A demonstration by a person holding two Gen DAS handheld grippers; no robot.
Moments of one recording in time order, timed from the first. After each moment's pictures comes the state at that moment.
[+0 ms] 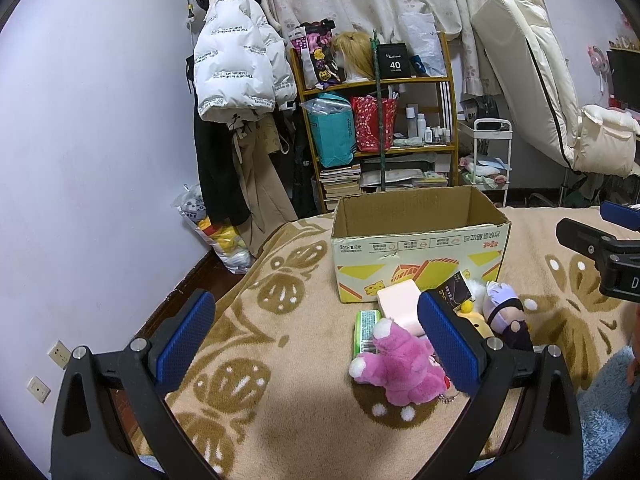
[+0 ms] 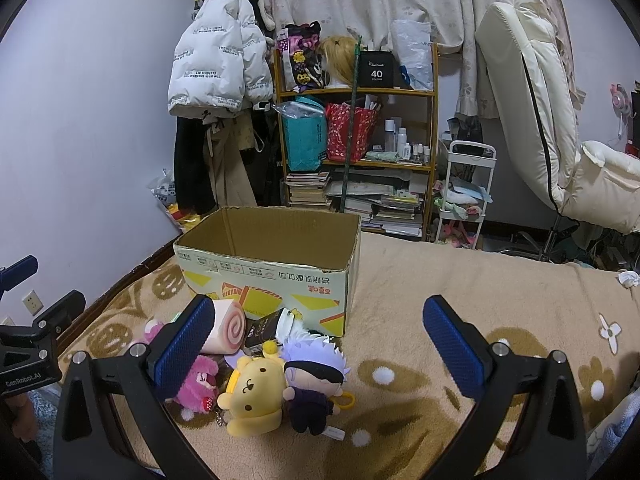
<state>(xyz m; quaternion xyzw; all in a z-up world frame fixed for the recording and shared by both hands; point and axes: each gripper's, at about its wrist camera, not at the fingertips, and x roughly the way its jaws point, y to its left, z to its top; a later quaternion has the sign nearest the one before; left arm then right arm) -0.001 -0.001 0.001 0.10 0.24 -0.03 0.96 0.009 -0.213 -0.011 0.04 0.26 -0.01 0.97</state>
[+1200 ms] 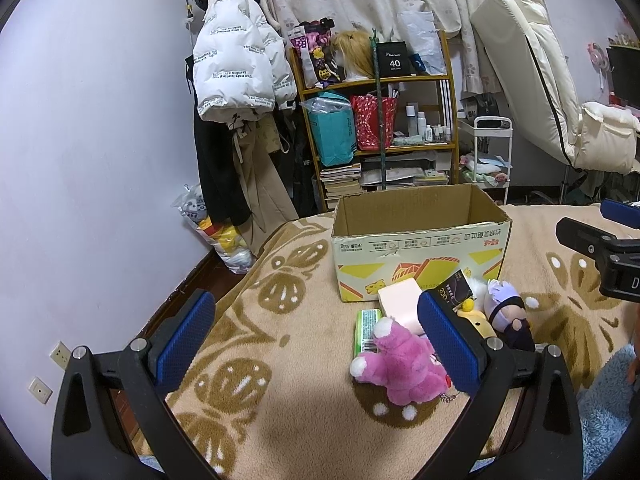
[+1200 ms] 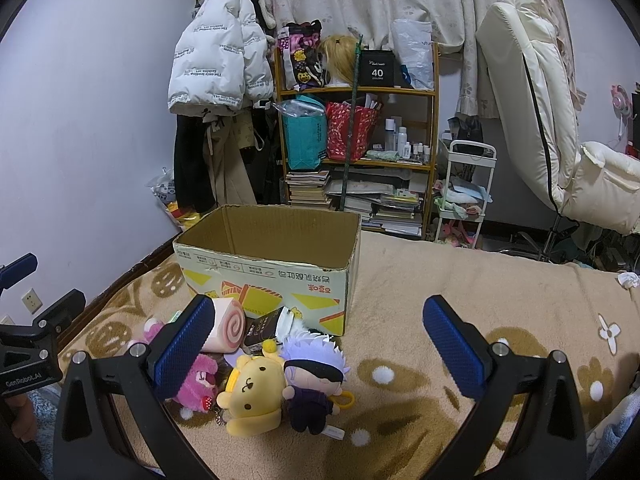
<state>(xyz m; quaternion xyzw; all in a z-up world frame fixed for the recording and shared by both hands) -0.001 0.000 -0.001 0.11 0.24 -0.03 0.96 0.009 -0.213 -0.013 0.03 0.26 -0.01 0.97</state>
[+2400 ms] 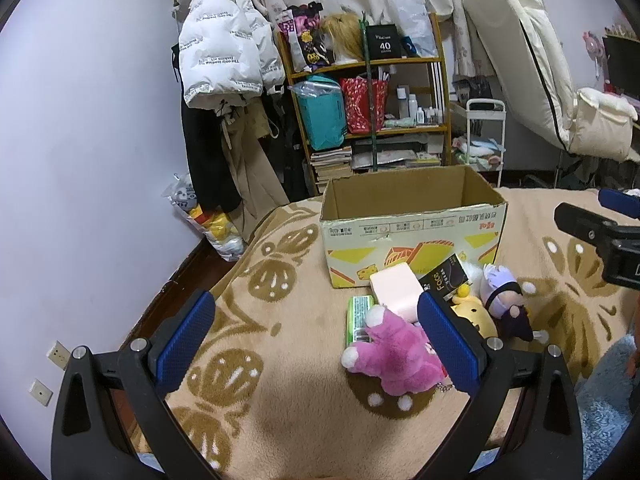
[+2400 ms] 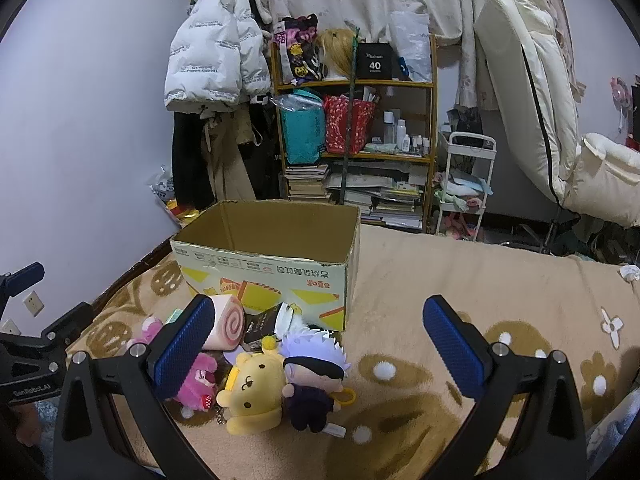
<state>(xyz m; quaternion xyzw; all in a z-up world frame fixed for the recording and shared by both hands) 0.010 -0.005 -0.015 0.12 0.27 -0.04 0.95 0.011 -0.216 -0.024 0.04 0.27 -0.01 0.96</state>
